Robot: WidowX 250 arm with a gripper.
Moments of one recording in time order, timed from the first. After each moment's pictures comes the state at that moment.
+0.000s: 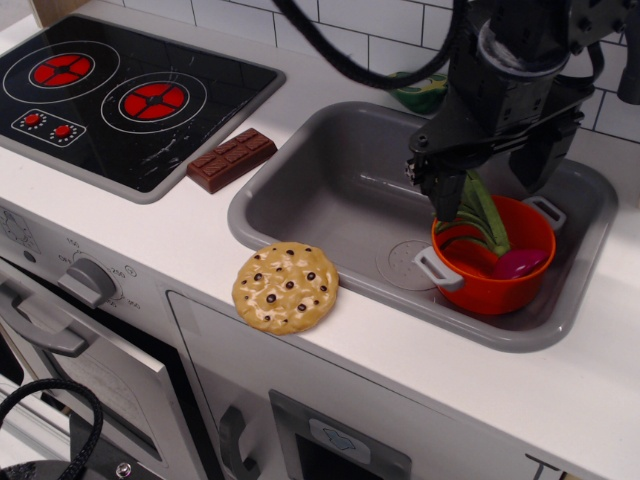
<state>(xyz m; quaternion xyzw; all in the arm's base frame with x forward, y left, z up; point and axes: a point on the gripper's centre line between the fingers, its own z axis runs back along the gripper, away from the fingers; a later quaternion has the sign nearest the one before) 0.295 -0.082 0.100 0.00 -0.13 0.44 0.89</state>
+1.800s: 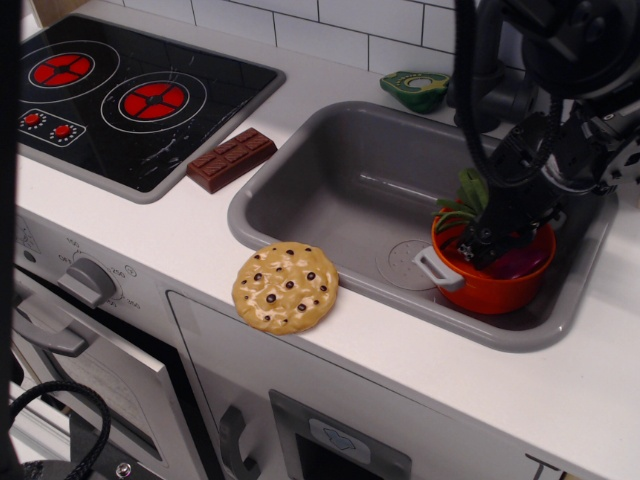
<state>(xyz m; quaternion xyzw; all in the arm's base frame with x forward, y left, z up) 0.344 -0.090 0.012 0.08 -0.20 0.57 0.79</state>
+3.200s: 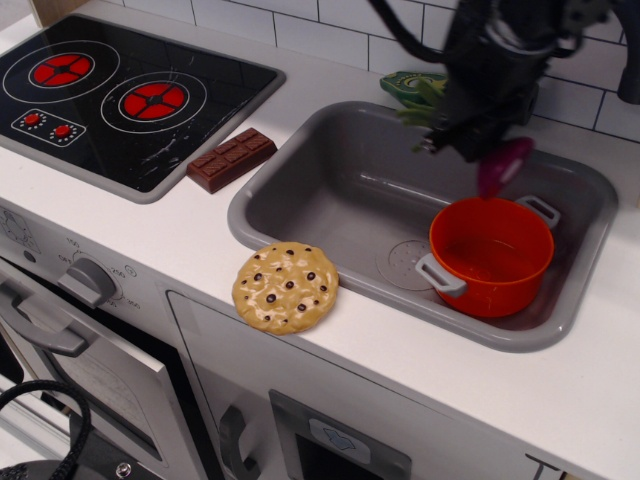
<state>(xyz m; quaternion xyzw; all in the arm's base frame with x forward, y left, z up) 0.353 -0.040 0.087 0.02 -0.19 0.59 0.78</state>
